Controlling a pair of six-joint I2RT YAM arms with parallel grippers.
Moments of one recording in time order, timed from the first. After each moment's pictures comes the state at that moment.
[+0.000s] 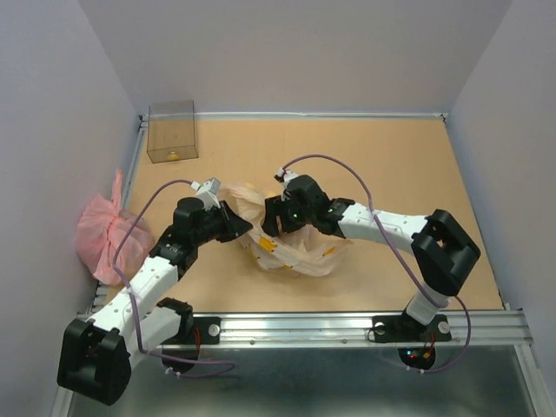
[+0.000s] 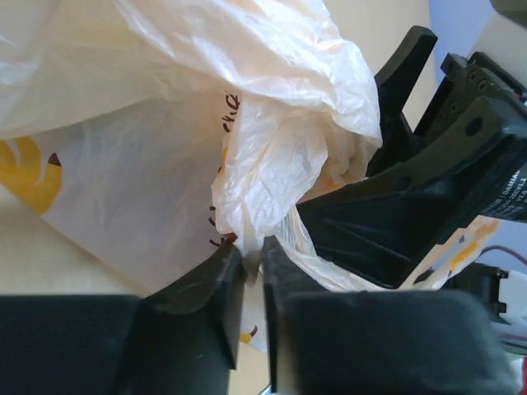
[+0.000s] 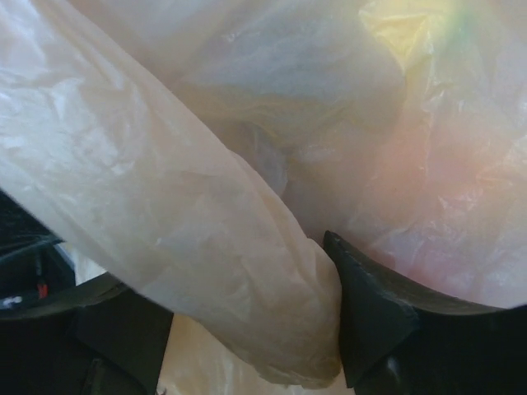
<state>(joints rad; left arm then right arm) -0.34 0.90 0.46 -0.04 0.39 -0.69 0.84 1.68 1.10 -0.07 -0.18 0.51</state>
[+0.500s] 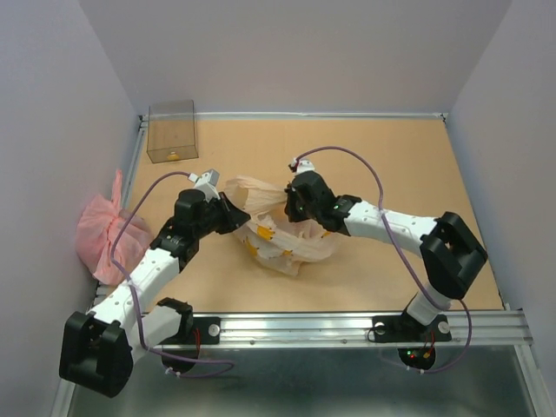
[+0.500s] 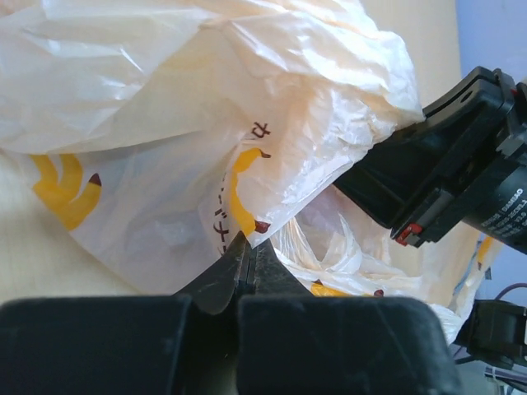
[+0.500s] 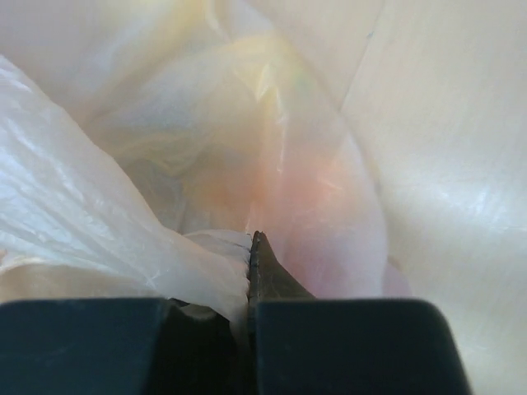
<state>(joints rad) -0.34 0.96 0.53 -0.07 0.29 -0.66 0.83 1.67 1.10 -0.13 0.20 0.45</state>
